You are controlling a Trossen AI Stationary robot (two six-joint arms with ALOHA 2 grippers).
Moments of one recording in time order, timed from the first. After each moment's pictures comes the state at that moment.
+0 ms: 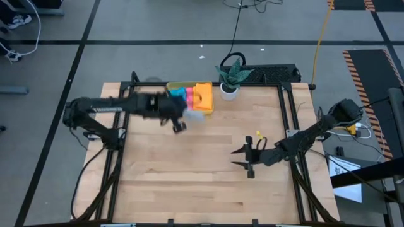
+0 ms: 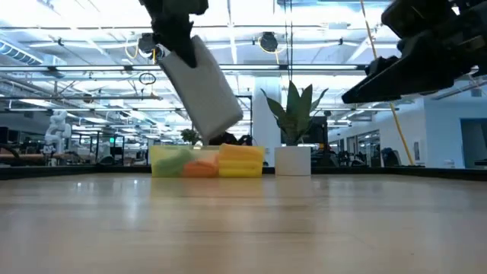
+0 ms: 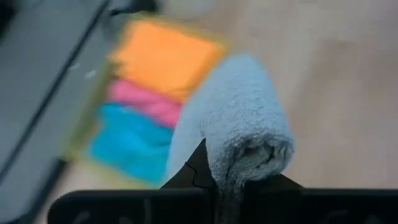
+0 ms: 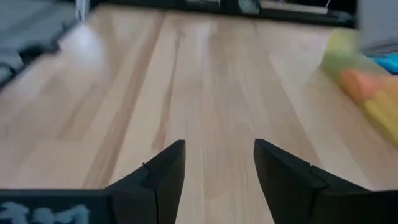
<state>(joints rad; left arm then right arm) 0.12 1.46 1.39 -0.94 -0.31 -0.21 0.49 1.27 0.35 0.45 0.47 0.15</state>
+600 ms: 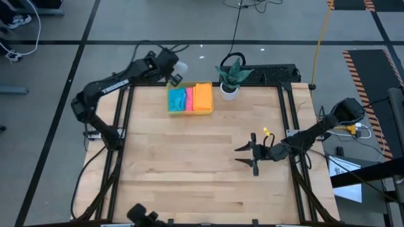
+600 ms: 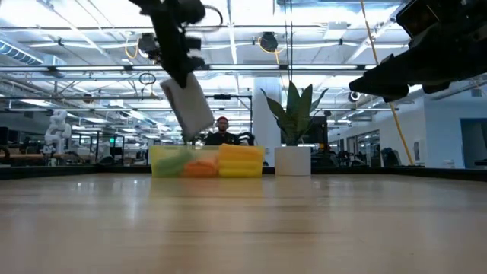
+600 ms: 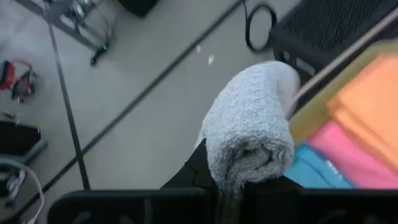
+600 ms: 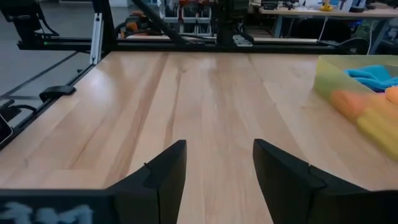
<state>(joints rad) 0.61 1.59 1.51 -0.80 -0.54 0.02 0.49 1.20 0.19 0.74 0.47 0.13</state>
